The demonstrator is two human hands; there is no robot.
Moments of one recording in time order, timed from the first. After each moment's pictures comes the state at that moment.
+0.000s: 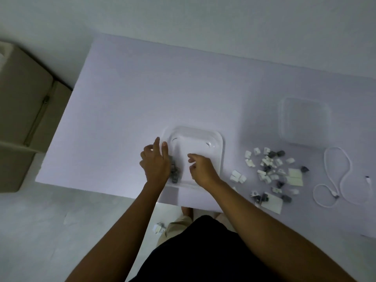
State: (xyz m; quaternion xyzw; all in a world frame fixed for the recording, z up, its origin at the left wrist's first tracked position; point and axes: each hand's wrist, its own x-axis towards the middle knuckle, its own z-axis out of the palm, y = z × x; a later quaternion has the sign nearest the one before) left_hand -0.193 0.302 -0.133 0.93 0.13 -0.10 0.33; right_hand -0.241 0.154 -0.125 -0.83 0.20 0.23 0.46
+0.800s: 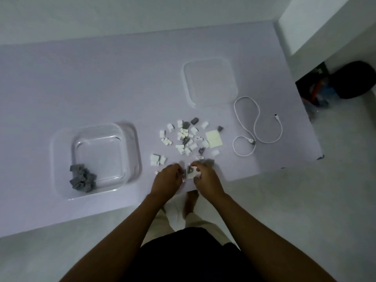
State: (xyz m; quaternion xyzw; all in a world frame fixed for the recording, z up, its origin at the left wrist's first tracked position) left_hand -0.349 0.067 -0.164 0.88 -0.27 -0.30 0.23; right_hand -0.451 -0.066 -0.170 -0.82 0.34 0.11 0.44
